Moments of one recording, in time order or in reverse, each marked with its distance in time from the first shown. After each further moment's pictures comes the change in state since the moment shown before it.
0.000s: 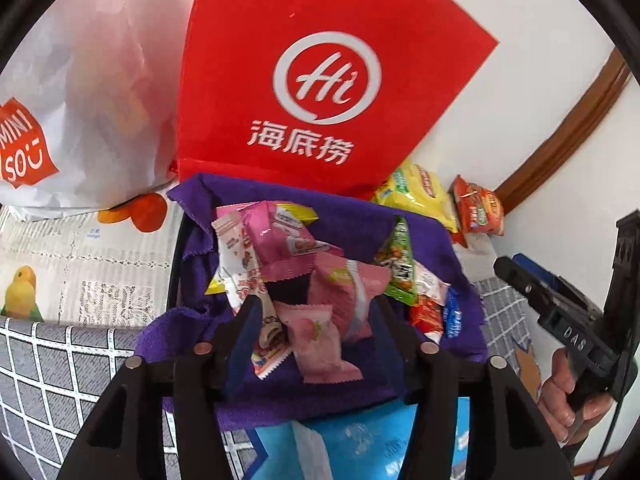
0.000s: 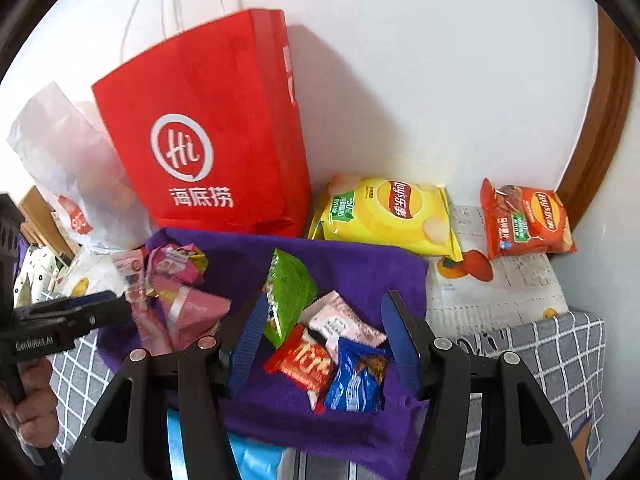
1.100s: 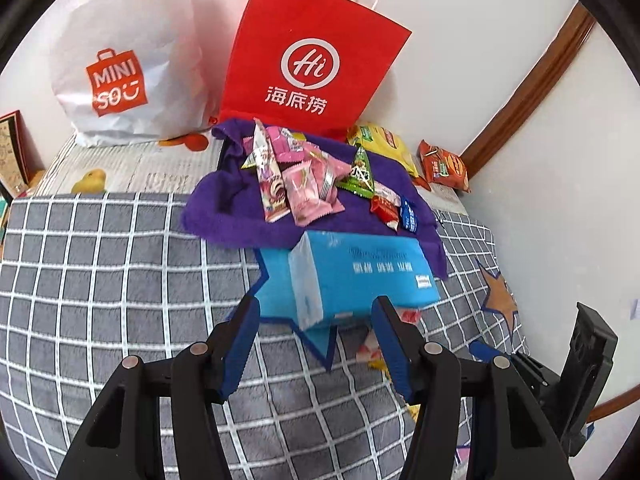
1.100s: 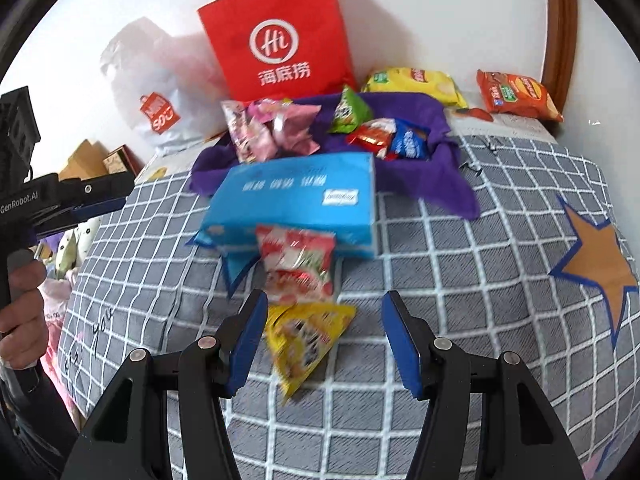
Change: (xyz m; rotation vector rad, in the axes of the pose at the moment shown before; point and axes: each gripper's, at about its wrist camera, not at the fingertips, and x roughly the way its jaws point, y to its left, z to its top) left arm -0.121 -0.010 -0.131 0.006 -0.004 0.007; right arm -0.118 0.044 -0.192 0.065 0.145 0.128
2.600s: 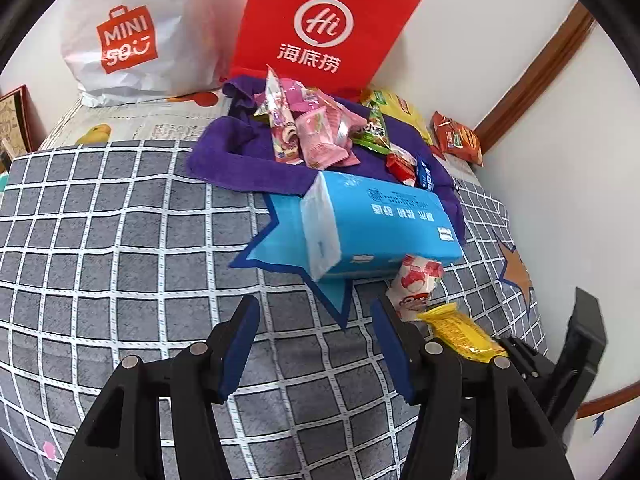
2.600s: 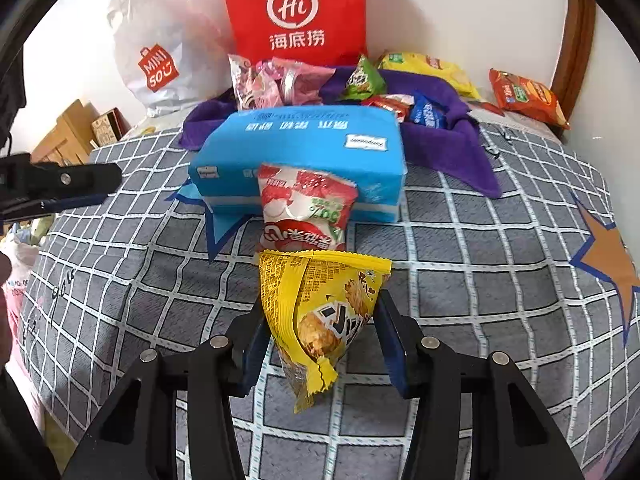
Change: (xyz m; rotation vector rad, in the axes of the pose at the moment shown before) left arm 0.024 0.001 -0.039 -0.003 0.059 0.035; right arm 0.035 0.017 -0.026 -0.090 0.007 -0.085
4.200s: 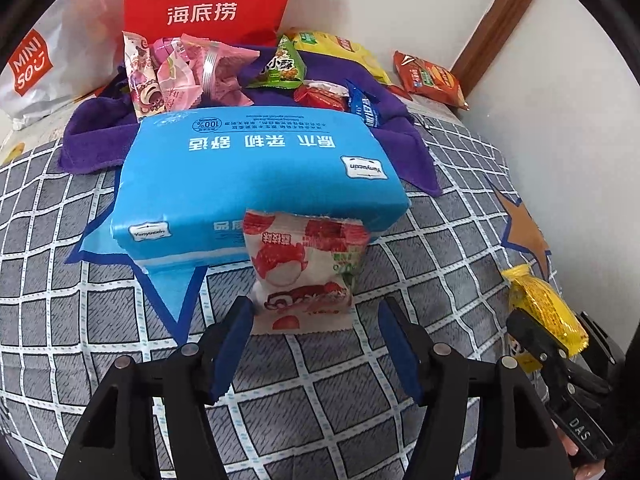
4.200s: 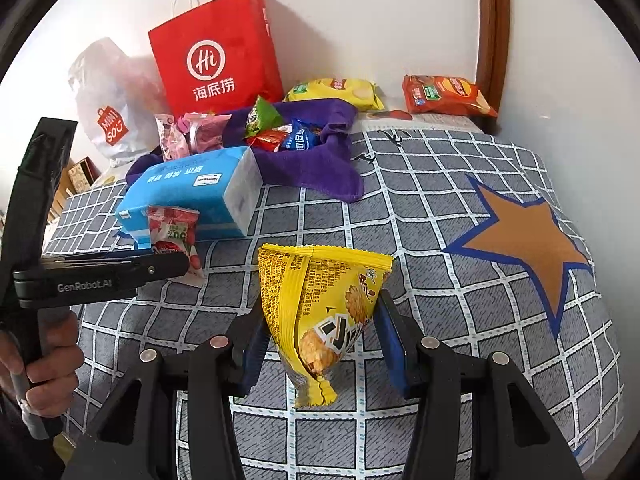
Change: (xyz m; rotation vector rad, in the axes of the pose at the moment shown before) left arm 0.097 -0.108 -0.023 0.117 0.057 0.040; right arm -0.040 -0.110 -0.018 0.109 -0.111 -0.062
